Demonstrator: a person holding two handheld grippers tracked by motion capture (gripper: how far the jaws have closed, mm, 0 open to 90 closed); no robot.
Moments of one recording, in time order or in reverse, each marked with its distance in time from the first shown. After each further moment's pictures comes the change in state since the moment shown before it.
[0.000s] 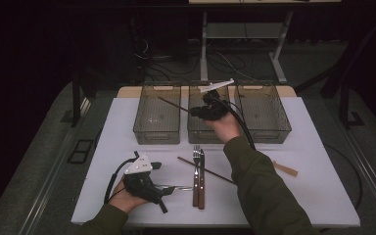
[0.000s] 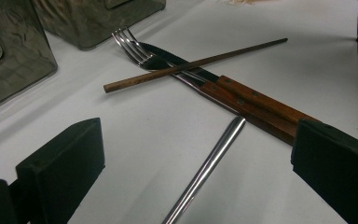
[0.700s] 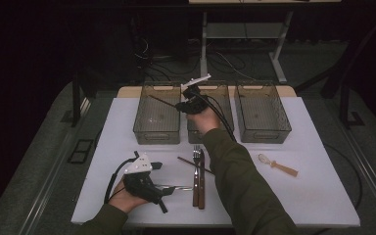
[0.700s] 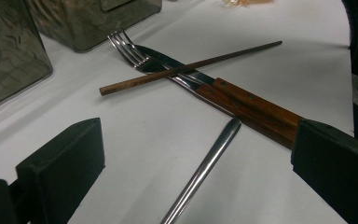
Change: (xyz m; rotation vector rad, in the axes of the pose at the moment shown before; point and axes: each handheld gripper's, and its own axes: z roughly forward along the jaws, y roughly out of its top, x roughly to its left) left arm 0.000 0.000 0.000 -0.007 -0.020 -0.007; right arm 0.010 0.027 0.055 0.034 -0.051 -0.008
